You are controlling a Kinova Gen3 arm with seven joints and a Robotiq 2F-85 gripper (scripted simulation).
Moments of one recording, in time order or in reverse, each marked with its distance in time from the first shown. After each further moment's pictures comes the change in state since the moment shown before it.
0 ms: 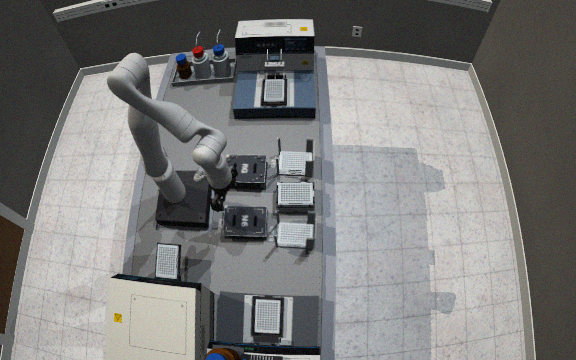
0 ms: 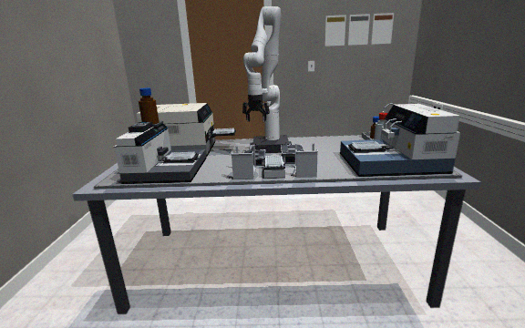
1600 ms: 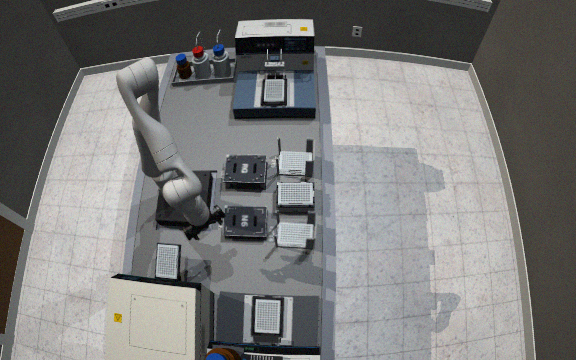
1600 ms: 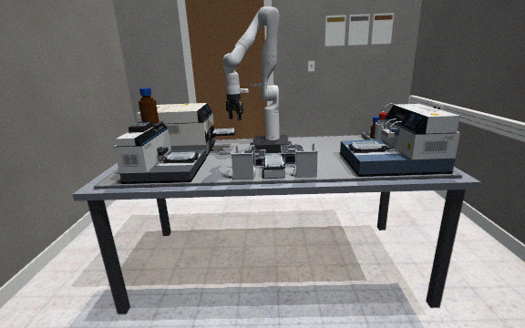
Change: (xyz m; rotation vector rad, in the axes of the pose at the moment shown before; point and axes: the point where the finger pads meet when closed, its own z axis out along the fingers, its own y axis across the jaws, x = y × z) arm 0.008 -0.133 -0.001 -0.008 -0.011 0.541
